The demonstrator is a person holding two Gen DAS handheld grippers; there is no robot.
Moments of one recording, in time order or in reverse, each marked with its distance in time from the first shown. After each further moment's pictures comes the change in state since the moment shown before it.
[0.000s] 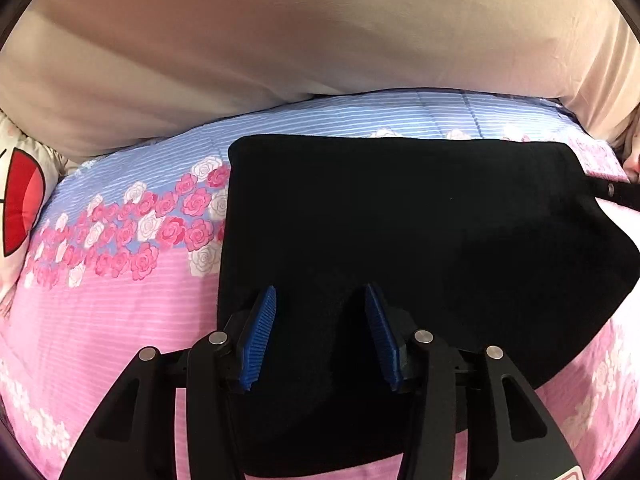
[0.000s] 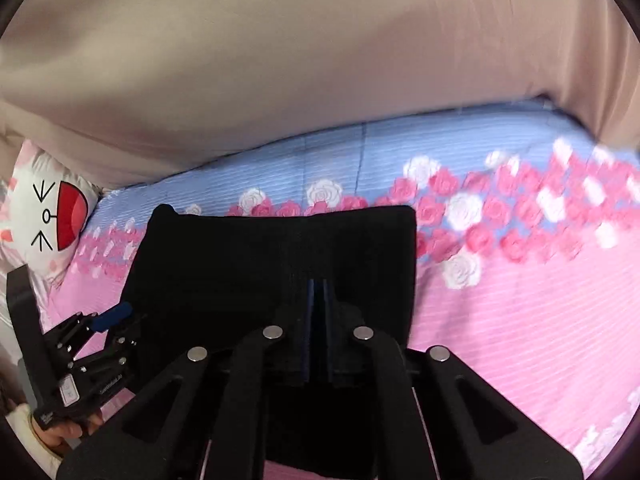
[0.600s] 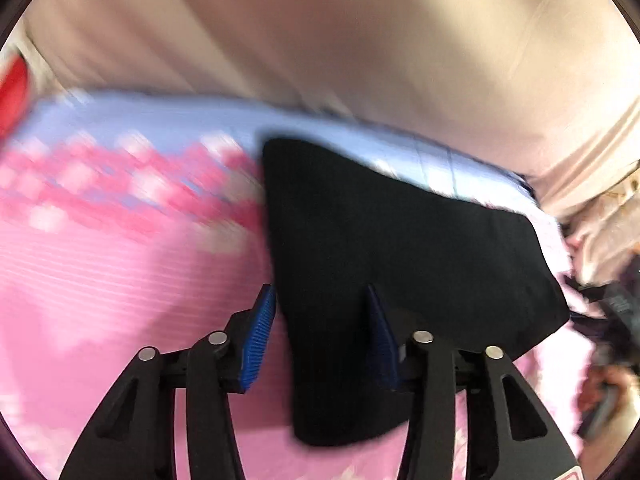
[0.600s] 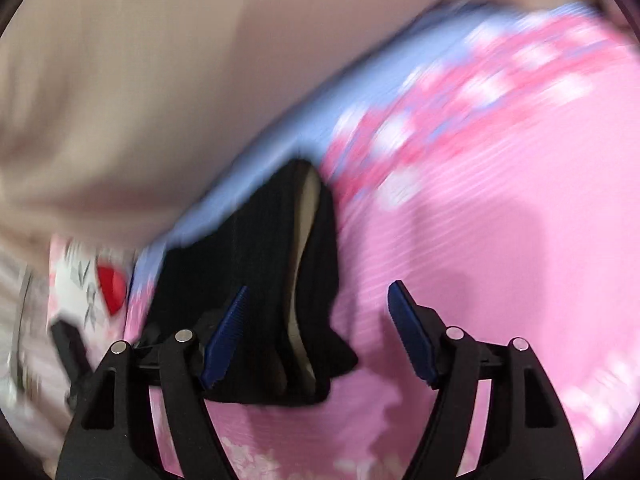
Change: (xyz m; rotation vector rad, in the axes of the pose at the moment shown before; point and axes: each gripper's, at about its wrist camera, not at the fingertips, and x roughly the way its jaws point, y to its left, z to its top) left arm -0.040 0.072 -0.006 -0.228 -0.061 -0.229; right arm -0.083 -0.058 -0.047 0.413 -0.237 0.205
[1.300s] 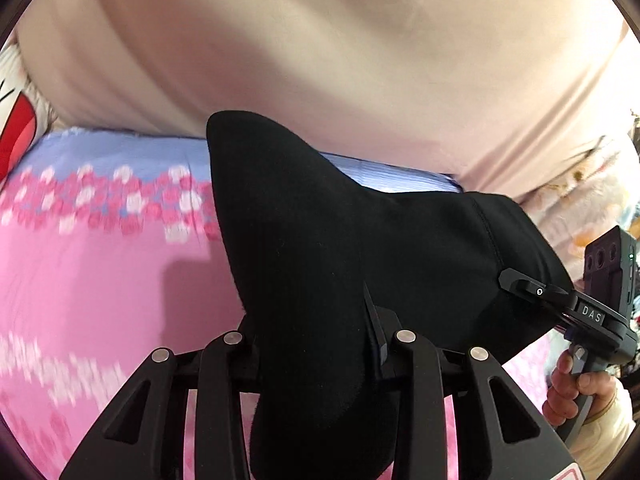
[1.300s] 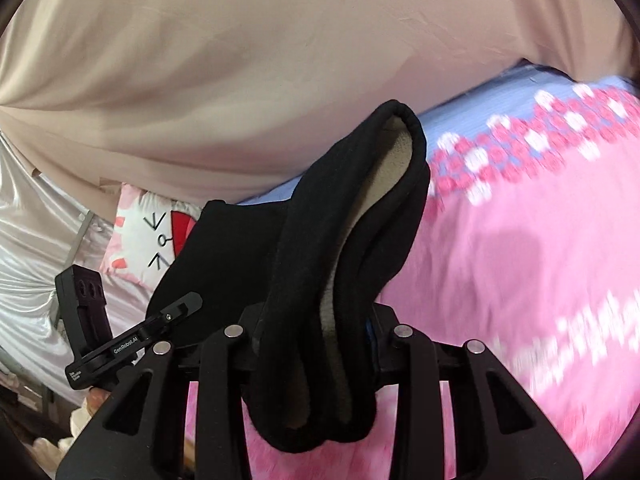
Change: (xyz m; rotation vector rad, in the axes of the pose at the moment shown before) left arm -0.095 -0.089 0.012 0.012 0.035 -0.122; right arm -0.032 0.078 0.000 -0.181 0.225 0.186
